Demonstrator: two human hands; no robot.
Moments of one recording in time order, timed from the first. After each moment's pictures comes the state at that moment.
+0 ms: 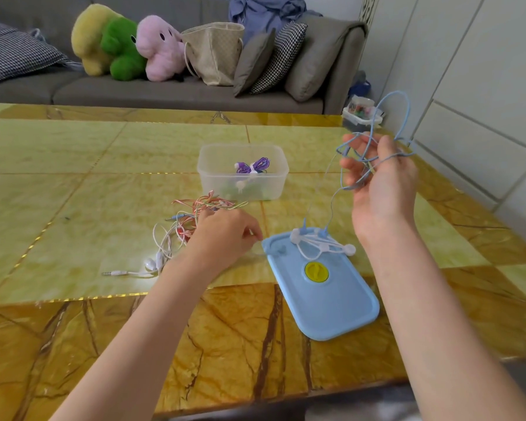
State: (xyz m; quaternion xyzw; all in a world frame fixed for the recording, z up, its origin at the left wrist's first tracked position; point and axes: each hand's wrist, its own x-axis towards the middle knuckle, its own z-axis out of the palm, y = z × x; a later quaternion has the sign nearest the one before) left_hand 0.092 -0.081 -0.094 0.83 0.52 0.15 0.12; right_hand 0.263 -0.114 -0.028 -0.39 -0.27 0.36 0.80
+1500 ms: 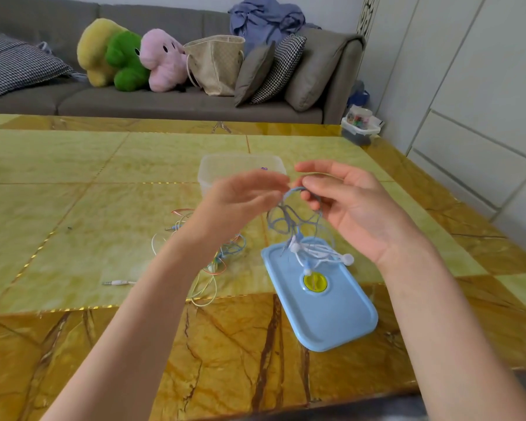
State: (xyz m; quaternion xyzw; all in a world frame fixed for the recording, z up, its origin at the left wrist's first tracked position) left_hand 0.095 -0.097 -0.042 0.68 0.35 0.41 0.49; right_hand 0.263 -0.130 -0.021 -0.40 -0.47 0.54 0.57
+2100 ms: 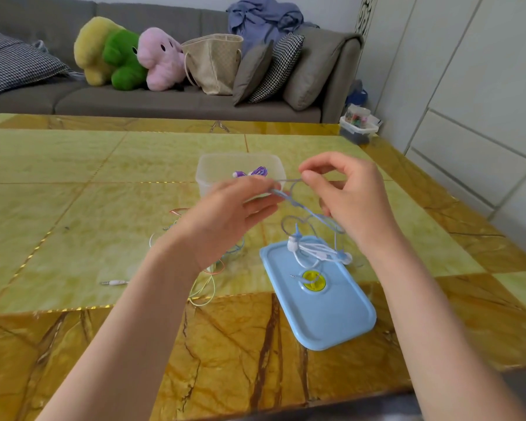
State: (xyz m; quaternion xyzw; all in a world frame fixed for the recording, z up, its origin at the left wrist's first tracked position) left_hand 0.100 -0.097 -0.040 0.49 0.29 0.42 0.71; right_hand 0.259 -0.124 -0.026 -0.56 -0.63 0.16 0.52
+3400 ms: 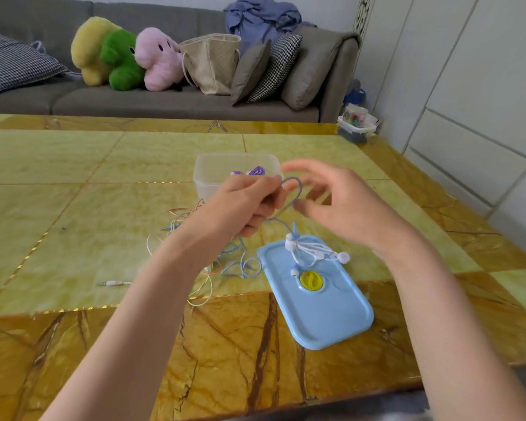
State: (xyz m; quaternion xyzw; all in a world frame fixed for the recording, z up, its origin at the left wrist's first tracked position) left_hand 0.107 -0.106 -0.025 0.65 0.38 0.34 0.56; right_hand 0.265 -0.134 -0.019 -0.58 -0.72 0.20 0.32
